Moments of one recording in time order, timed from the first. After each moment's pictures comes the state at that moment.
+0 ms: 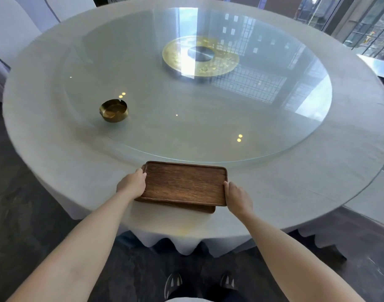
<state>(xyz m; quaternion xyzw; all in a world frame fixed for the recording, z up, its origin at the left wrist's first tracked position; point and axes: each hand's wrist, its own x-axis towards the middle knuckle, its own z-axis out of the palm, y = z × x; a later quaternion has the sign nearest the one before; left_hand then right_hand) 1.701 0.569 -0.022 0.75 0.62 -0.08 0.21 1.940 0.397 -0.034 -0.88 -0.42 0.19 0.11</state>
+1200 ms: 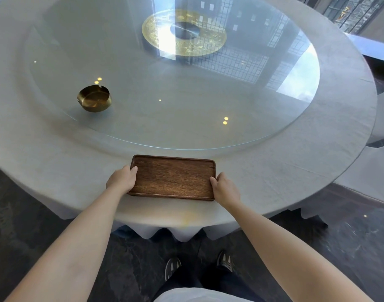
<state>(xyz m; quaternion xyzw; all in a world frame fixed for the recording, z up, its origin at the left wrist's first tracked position) 1.688 0.590 -0.051 0.72 0.62 -0.09 0.28 1.903 0.407 -0.043 -0.89 -0.31 0.29 0.14</state>
